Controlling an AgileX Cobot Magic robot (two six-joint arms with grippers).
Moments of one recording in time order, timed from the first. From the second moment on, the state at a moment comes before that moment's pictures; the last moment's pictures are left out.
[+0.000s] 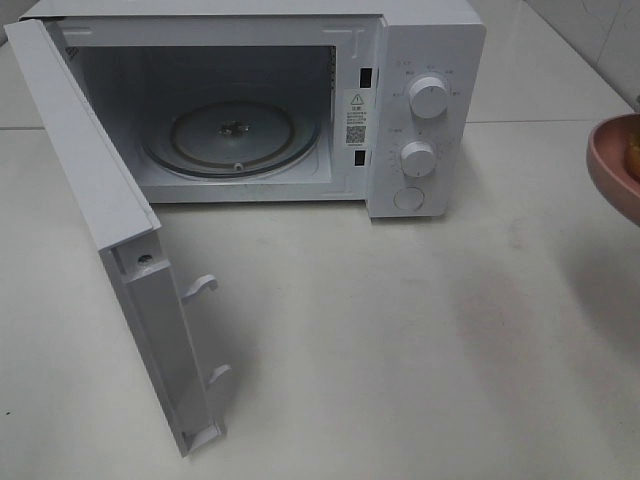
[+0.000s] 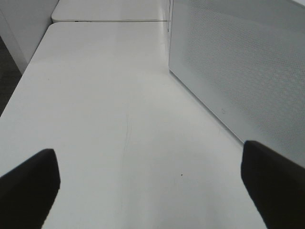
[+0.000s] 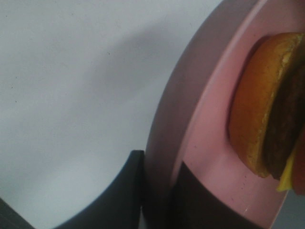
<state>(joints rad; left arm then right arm) 0.07 0.00 -0.50 -0.09 1.05 0.08 0.64 0.90 -0.55 -0.74 0.97 -0.25</state>
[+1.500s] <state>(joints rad) 0.07 0.00 -0.50 -0.09 1.05 0.08 0.64 1.23 -0.63 -0.78 1.19 0.61</state>
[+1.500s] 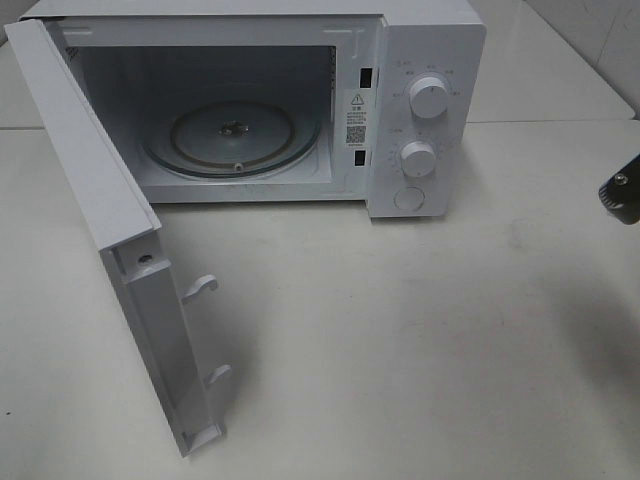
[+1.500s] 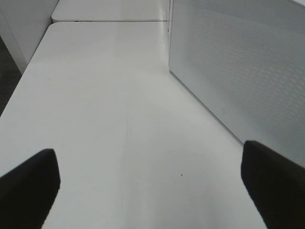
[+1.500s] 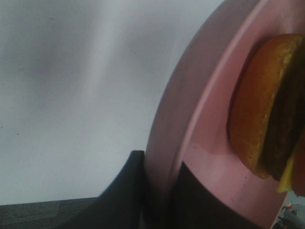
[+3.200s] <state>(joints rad) 0.07 0.00 -0.50 -0.09 1.05 0.08 0.64 1.74 -0.64 -0.83 0.97 1.08</state>
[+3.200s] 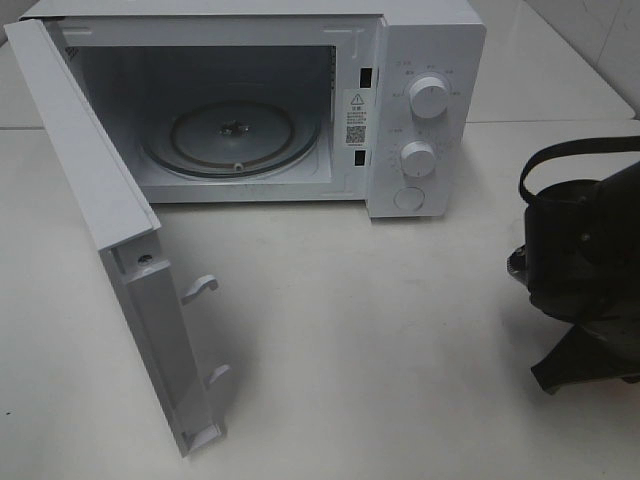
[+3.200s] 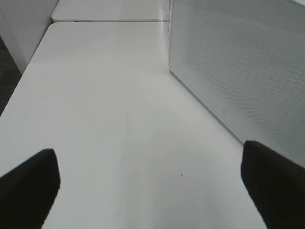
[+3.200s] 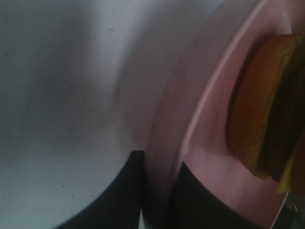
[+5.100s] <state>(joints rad) 0.07 0.00 -0.50 -0.09 1.05 0.08 0.64 1.52 -0.64 -0.68 0.81 0.77</state>
